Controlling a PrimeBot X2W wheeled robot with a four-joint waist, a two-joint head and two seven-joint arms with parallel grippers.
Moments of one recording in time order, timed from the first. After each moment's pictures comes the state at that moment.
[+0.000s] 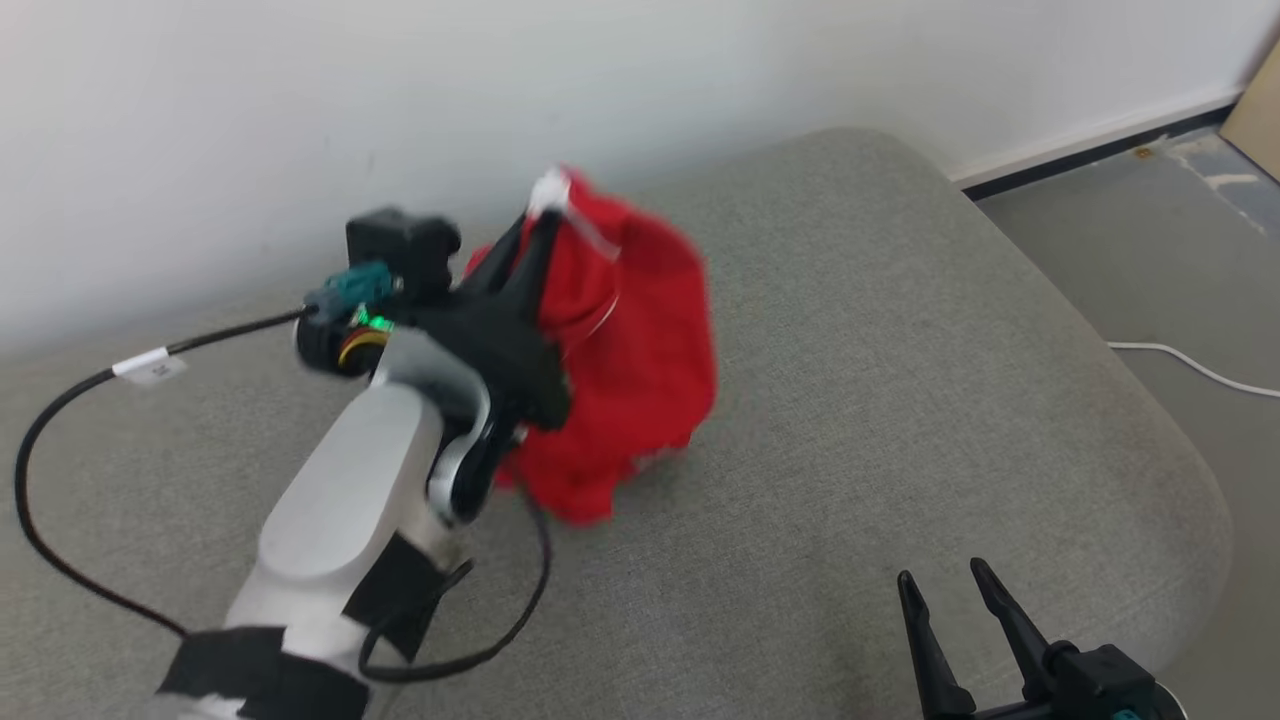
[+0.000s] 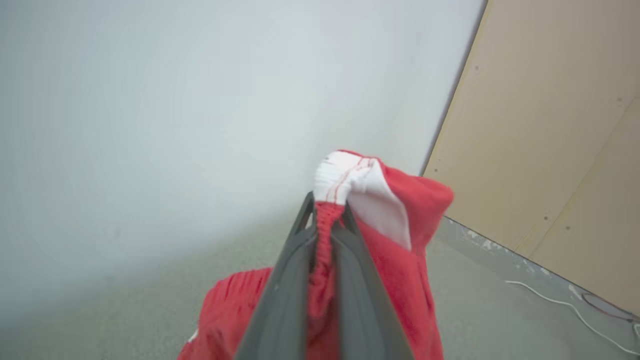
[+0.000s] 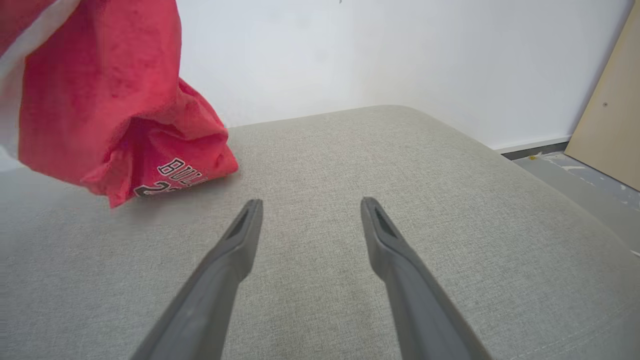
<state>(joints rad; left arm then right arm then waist) -0.83 0.10 -0.45 0.67 -0.58 -0.12 -0.05 0.02 -0.12 0.15 0.22 0.19 0.13 -0.25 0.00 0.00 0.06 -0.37</state>
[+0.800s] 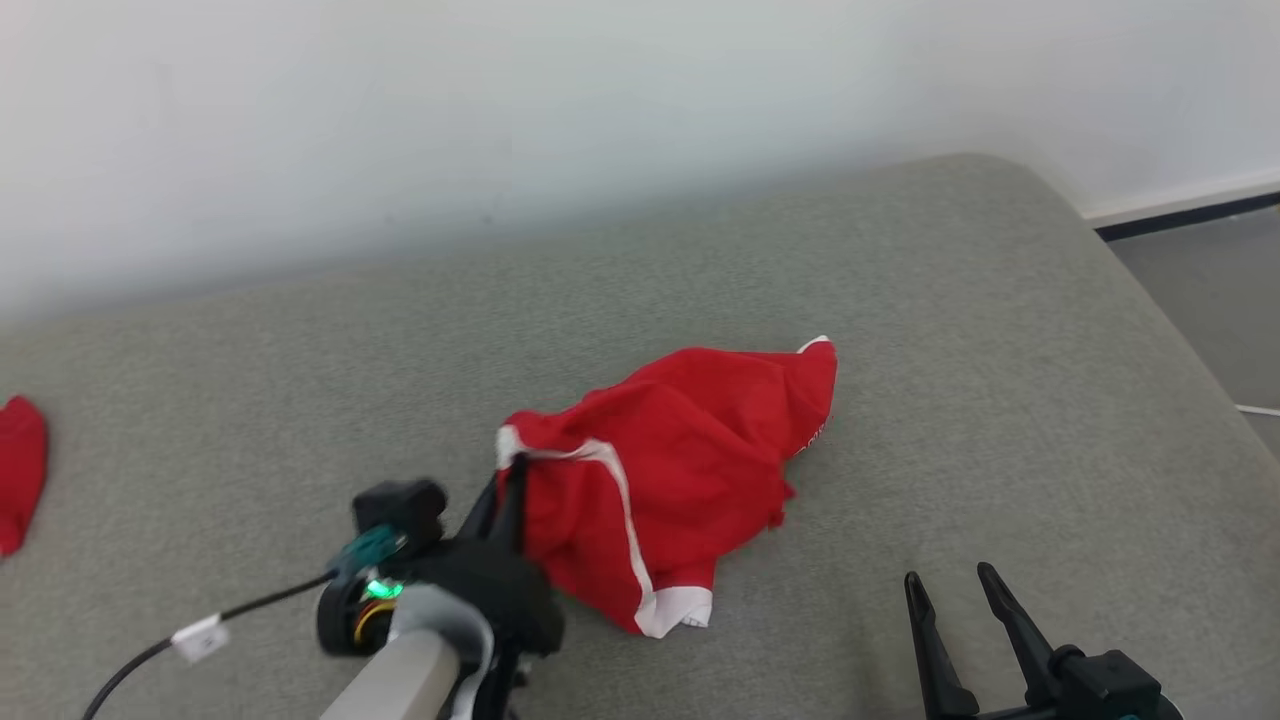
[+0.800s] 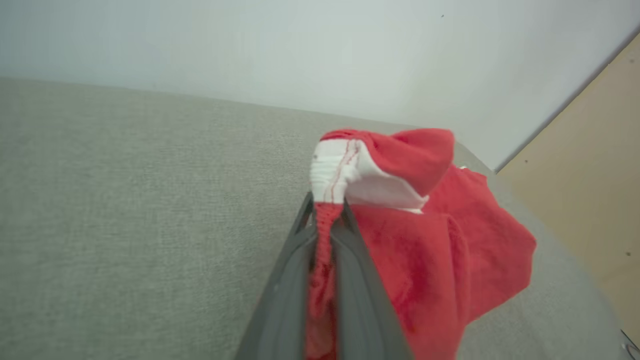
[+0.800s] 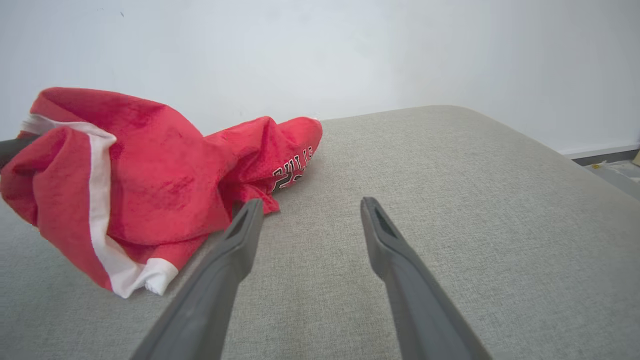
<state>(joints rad) -0.54 0.11 -0.63 0.65 -0.85 0.09 -0.22 0.02 -0.09 0.12 0.24 0.20 0.13 -0.26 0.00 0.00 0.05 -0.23</state>
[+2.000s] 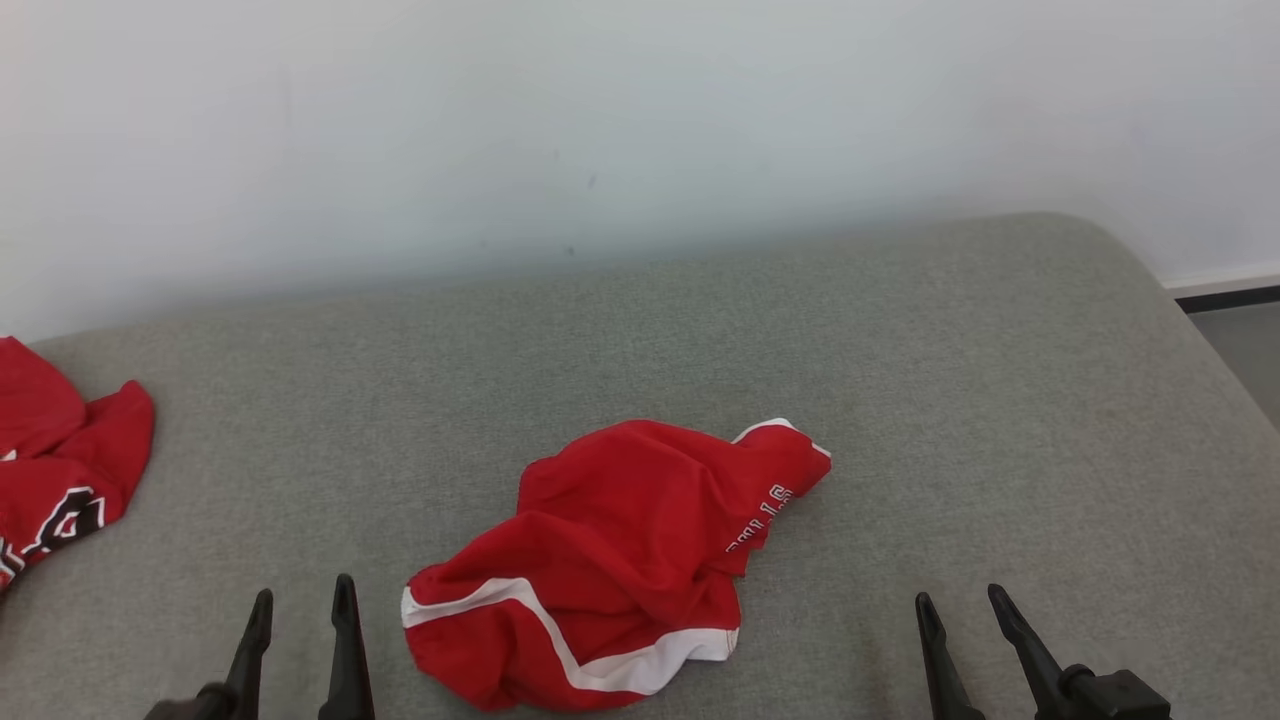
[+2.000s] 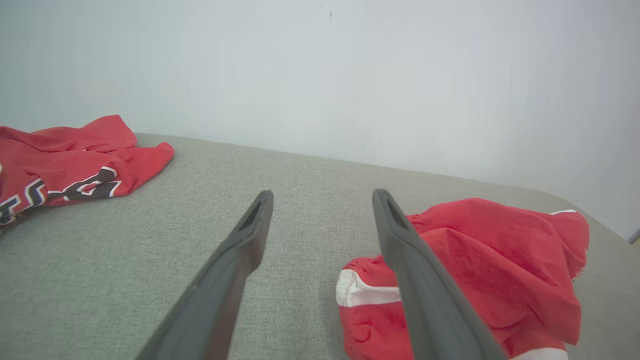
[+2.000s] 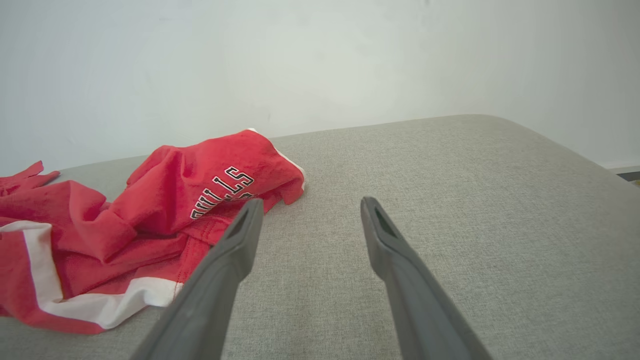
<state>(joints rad) 0.02 0.25 -0.22 0.10 -0.53 0.14 -0.26 0.05 -0.09 0.11 0.24 0.20 0.13 -0.26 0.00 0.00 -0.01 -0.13</state>
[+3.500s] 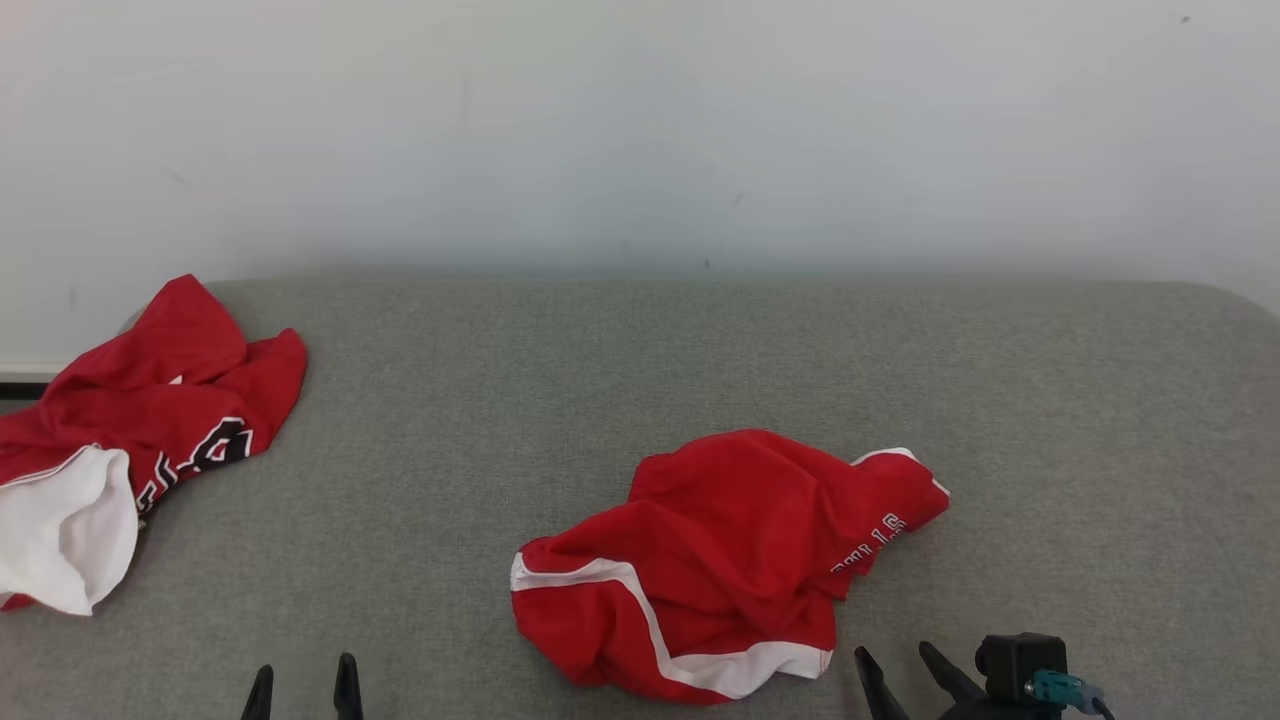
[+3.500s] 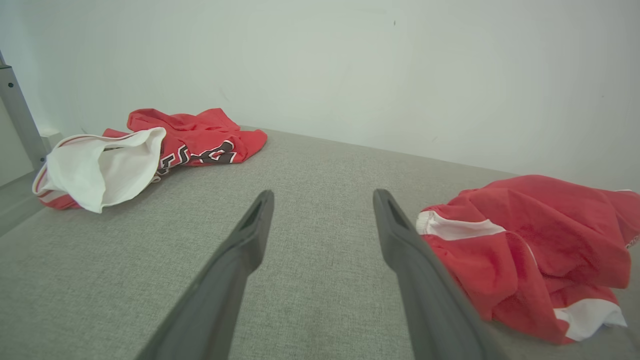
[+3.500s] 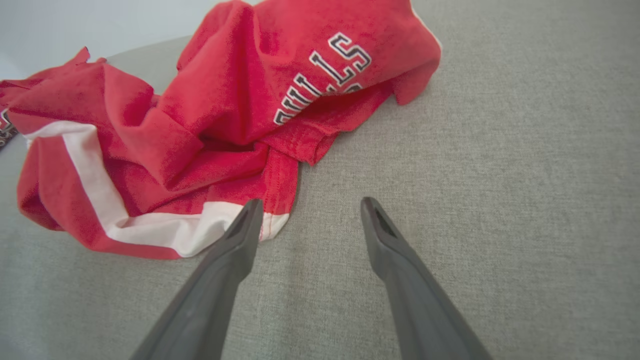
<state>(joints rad) 0.18 0.05 0.04 0.08 -0.24 -0.11 -0.26 -0.02 -0.05 0.14 0.36 0.28 0.13 0.10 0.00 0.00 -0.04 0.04</state>
